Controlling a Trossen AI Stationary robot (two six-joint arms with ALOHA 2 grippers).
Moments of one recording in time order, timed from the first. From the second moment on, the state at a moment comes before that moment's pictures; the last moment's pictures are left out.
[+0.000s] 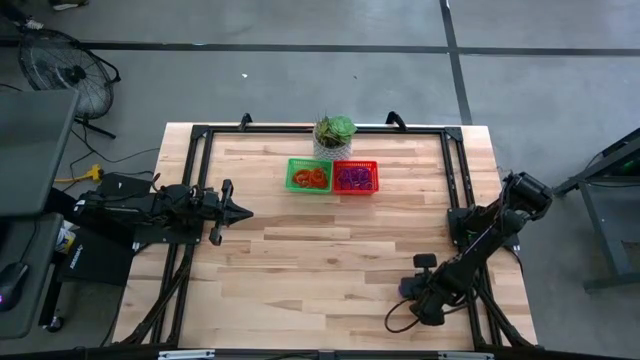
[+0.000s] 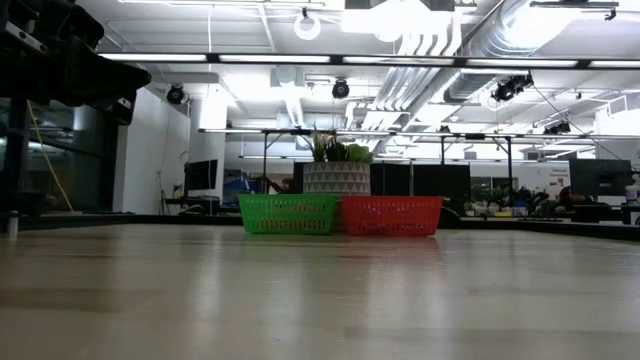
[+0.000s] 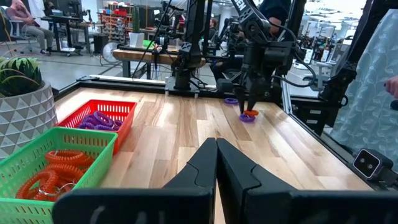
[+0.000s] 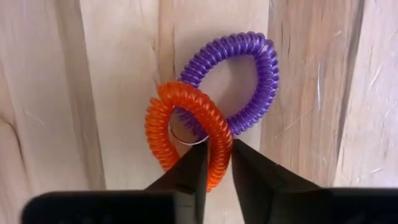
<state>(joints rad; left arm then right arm) -0.07 0.01 0.01 0.00 0.01 -0.10 0.87 1.64 0.83 -0.63 0.04 0.89</state>
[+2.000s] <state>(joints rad) -0.07 0.01 0.01 0.00 0.01 -0.10 0.01 1.86 1.64 -0.68 0.24 0.26</state>
